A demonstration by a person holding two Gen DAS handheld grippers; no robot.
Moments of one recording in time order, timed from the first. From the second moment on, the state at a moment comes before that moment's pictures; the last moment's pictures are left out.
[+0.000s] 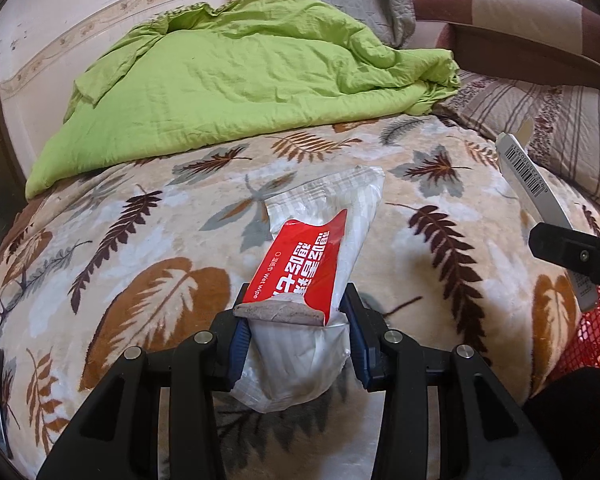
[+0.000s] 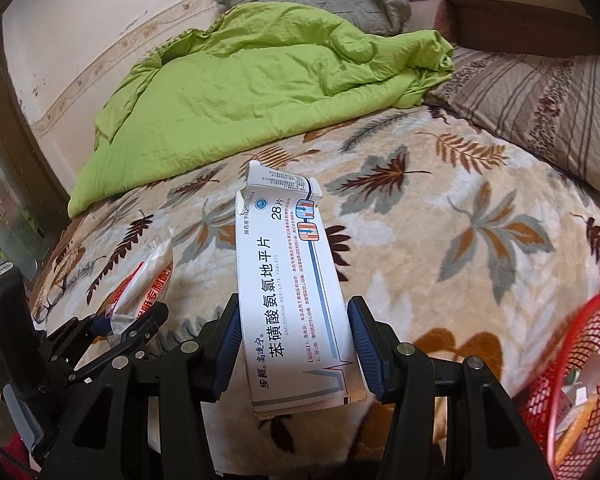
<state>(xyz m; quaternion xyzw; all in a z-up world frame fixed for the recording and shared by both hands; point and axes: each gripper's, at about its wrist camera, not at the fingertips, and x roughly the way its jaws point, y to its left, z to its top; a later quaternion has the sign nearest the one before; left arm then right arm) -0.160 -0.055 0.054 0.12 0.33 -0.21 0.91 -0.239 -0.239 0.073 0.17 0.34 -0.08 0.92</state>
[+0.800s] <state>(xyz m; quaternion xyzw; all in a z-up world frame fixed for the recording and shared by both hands) -0.193 -0.103 0.088 0.13 0.33 -0.28 0.89 -0.314 -0.303 0.093 0.21 0.31 -0.15 0.91</state>
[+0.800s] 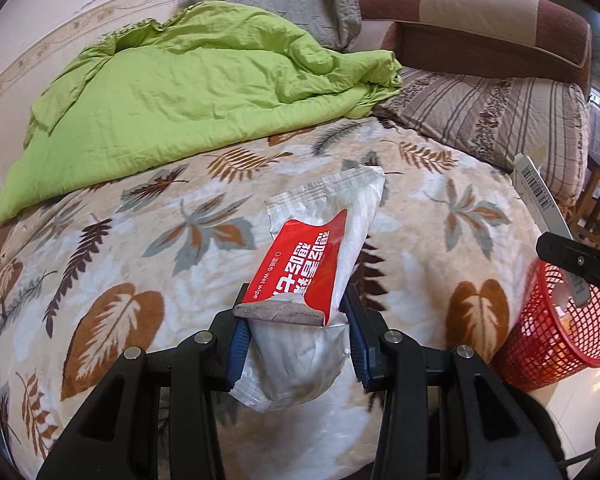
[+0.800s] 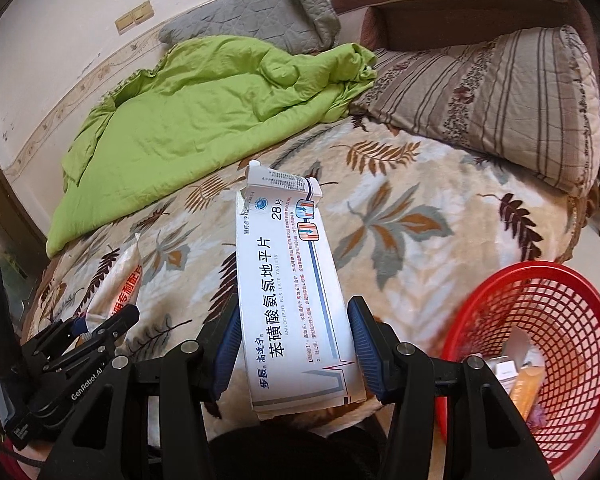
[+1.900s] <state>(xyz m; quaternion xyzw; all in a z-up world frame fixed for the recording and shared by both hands) -0.286 -0.244 0.131 0.18 0.33 -0.45 0.81 -0.471 -0.420 0.097 0.29 0.28 -0.31 0.86</state>
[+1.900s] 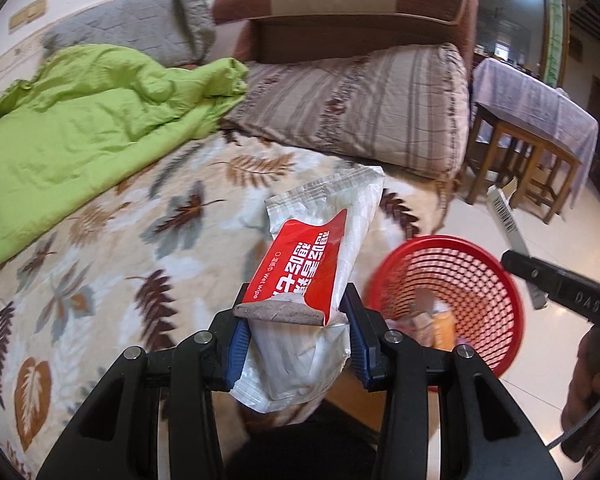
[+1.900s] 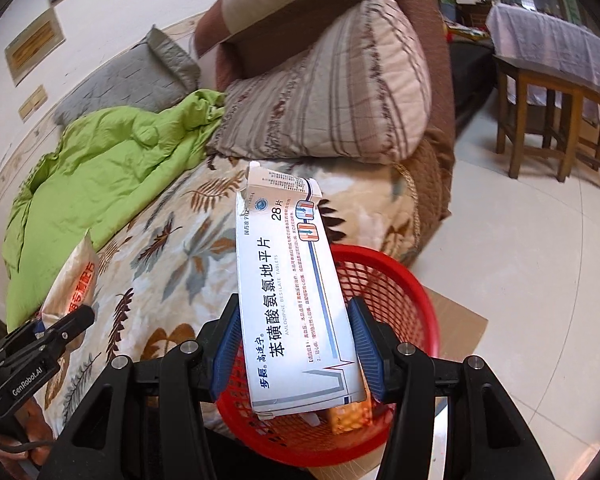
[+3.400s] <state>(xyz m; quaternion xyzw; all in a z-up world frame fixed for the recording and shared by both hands) -0.337 -0.338 0.054 0.26 0.40 -0.49 0.73 -0.490 -0.452 0.050 0.33 0.31 -0.32 0.83</state>
